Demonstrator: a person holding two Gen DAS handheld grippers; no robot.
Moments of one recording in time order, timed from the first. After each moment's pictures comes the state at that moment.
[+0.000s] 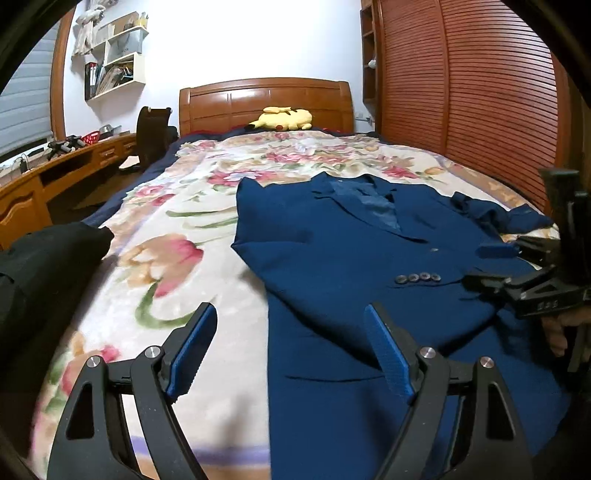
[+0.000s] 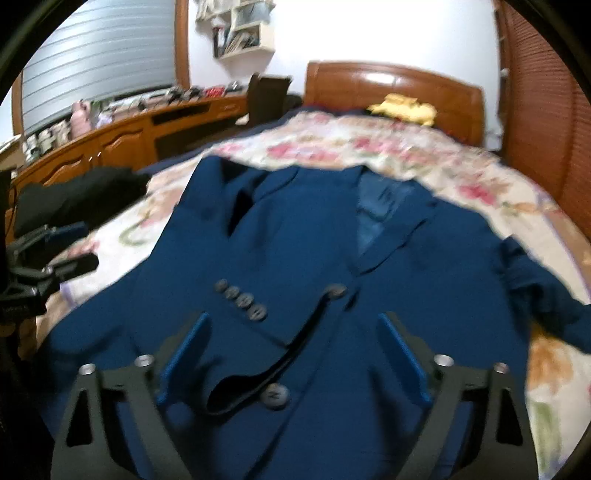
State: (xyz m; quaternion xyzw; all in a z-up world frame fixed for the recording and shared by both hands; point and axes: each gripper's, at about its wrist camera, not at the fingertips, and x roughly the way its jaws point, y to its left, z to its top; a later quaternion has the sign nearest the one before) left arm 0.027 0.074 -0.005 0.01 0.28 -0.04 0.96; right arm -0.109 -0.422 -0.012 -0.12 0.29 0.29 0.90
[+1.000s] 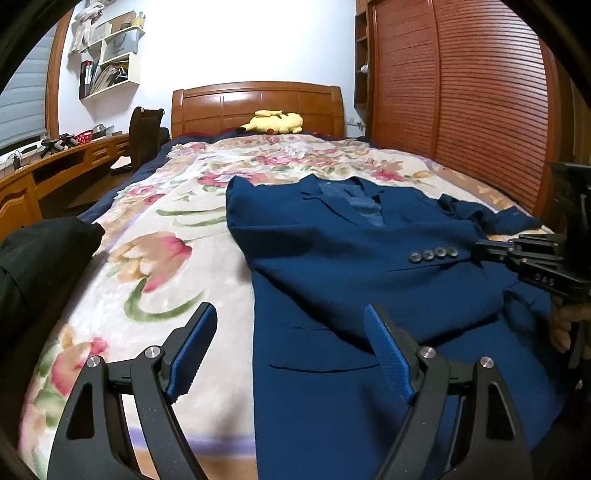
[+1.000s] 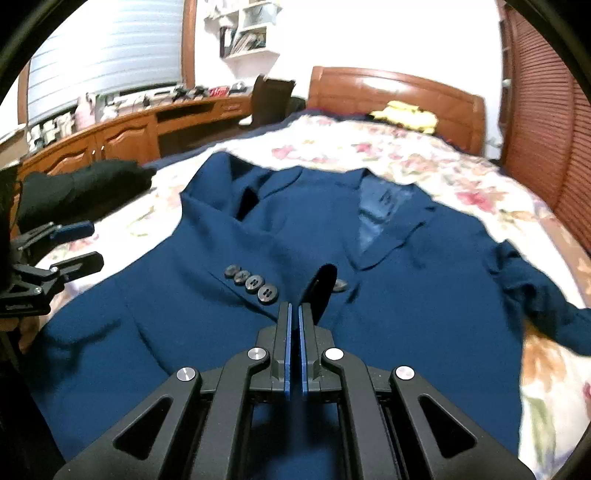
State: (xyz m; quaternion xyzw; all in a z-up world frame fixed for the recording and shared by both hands) left arm 0.017 0.072 -0.009 0.00 0.27 -0.07 0.96; right arm -0.136 -0.440 0.005 -0.13 0.24 0.26 0.93
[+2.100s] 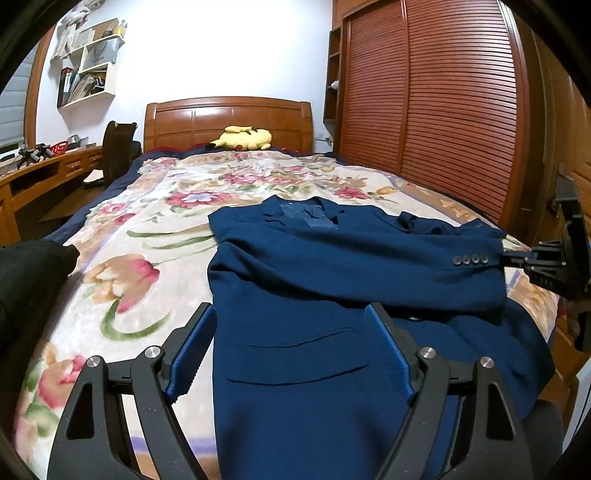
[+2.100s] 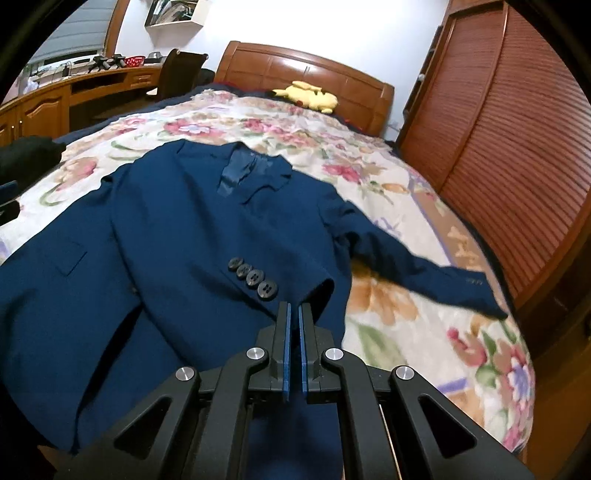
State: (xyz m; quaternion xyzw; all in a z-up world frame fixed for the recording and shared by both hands) left arm 0.004 0.057 0.013 -0.01 0.24 -0.13 0.96; right arm -0.218 -0.461 0.040 -0.20 0.28 0.05 0.94
